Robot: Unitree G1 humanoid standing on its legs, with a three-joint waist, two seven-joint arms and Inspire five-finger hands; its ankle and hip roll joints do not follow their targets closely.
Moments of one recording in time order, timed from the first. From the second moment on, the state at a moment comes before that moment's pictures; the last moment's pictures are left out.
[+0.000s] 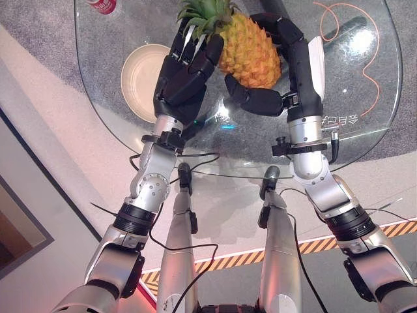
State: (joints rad) left arm -0.71 0.32 -0.21 0.15 -1.21 -0.15 -0.08; right arm -0.70 -0.51 0.37 0.02 -0.11 -0.13 -0.48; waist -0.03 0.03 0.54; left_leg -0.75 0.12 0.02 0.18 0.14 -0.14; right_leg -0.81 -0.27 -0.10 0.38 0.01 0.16
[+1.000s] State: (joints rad) left arm -0.70 0.32 -0.21 0.15 -1.28 -0.18 -0.09; right arm -0.71 -0.55 0.37 0.02 -0.12 -0.11 -0.40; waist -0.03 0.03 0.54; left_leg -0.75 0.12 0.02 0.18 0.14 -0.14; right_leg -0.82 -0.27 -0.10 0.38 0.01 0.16
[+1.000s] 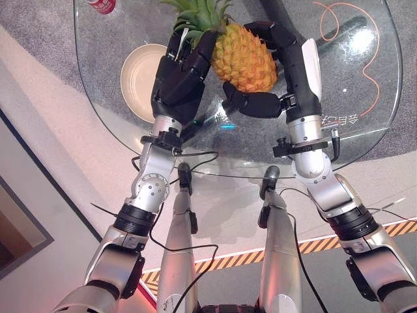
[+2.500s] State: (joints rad) left arm -0.69 0.29 -0.14 0.20 -1.32 -0.29 -0.10; right arm -0.82 -0.60 0.44 0.01 -0.22 -0.13 -0.29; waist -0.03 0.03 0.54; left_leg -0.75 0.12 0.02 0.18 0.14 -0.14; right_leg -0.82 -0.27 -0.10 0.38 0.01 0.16
